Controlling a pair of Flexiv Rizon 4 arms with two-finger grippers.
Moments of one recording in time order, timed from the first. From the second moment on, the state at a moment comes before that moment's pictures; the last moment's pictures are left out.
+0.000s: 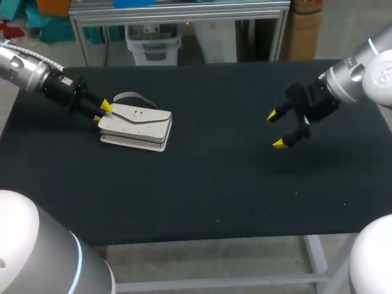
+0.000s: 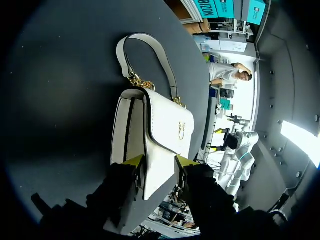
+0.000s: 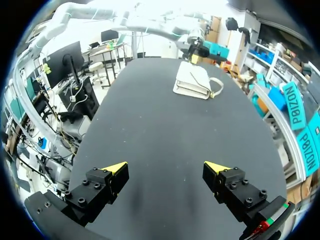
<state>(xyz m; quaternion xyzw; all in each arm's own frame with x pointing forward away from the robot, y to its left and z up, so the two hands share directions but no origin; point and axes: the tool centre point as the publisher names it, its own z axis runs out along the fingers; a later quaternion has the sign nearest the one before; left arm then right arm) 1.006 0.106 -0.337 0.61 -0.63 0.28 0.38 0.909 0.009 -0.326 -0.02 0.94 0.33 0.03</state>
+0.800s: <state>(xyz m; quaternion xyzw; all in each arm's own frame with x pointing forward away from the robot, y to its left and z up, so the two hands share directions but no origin) 0.983 0.146 -0.291 0.55 -0.75 0.24 0.28 0.909 0.009 -0.326 -0.02 0.94 0.33 0.03</state>
